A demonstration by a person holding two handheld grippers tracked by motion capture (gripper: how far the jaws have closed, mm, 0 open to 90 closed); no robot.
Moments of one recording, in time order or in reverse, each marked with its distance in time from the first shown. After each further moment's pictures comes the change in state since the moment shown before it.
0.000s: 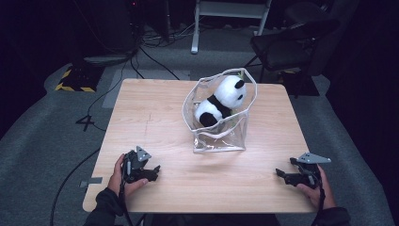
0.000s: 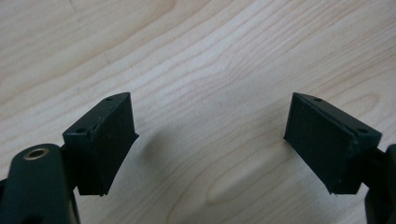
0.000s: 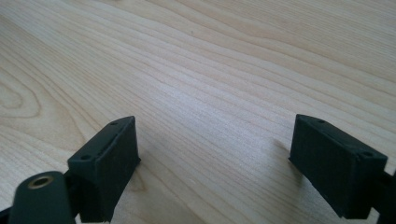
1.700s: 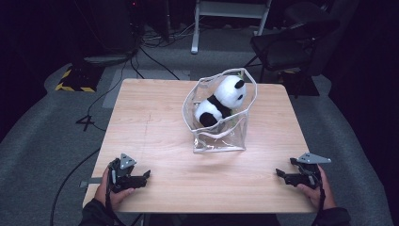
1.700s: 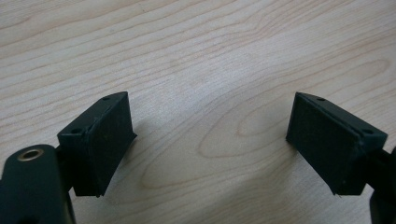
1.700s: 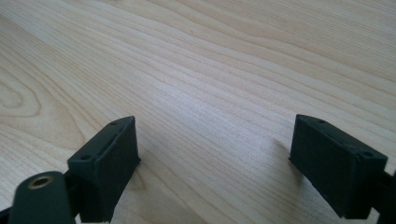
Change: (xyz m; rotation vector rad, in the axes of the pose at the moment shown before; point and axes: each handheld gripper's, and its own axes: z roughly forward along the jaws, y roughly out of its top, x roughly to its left) left arm 0.017 -0.034 -0.013 -0.063 -0.031 -0.093; right arm 0.000 0.000 0.000 0.000 -0.001 -0.001
